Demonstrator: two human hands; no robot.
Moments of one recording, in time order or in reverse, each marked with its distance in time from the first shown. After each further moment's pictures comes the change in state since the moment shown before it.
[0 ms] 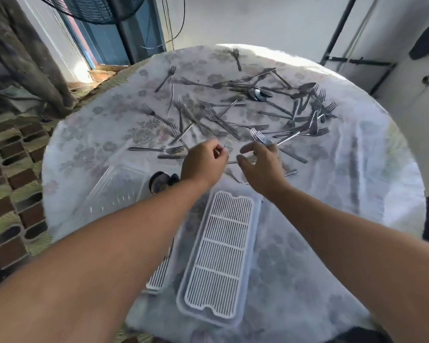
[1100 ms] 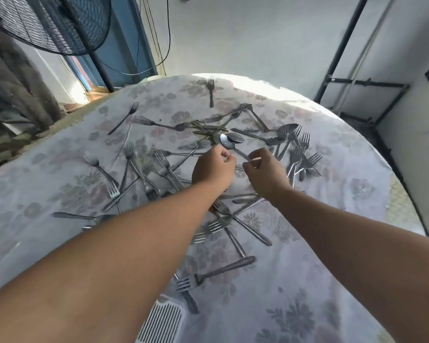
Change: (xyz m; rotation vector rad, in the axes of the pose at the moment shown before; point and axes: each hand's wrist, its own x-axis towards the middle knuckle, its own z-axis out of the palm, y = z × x) left_hand 0.214 0.118 0.156 0.015 0.005 -0.248; right_hand 0.245 0.108 -0.081 0.141 -0.112 0.088
